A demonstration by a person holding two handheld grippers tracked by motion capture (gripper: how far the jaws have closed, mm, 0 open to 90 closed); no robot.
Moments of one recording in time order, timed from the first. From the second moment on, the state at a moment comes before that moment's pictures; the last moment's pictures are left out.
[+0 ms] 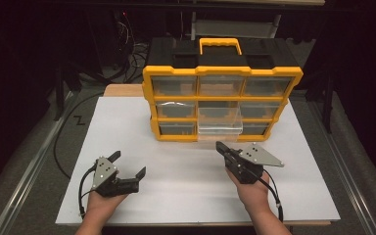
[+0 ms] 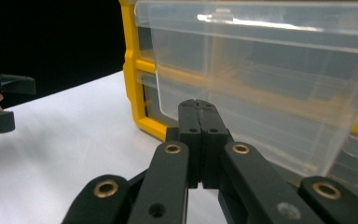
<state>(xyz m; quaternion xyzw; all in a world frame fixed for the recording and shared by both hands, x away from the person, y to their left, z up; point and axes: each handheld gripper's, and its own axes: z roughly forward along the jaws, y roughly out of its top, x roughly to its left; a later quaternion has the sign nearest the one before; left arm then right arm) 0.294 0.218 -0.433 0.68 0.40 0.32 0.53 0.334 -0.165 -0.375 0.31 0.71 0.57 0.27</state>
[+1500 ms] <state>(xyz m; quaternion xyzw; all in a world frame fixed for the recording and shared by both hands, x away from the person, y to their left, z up) 0.295 0.220 -0.434 0.68 0.40 0.31 0.53 0.343 -0.170 -0.362 0.31 0.71 0.57 0.28</state>
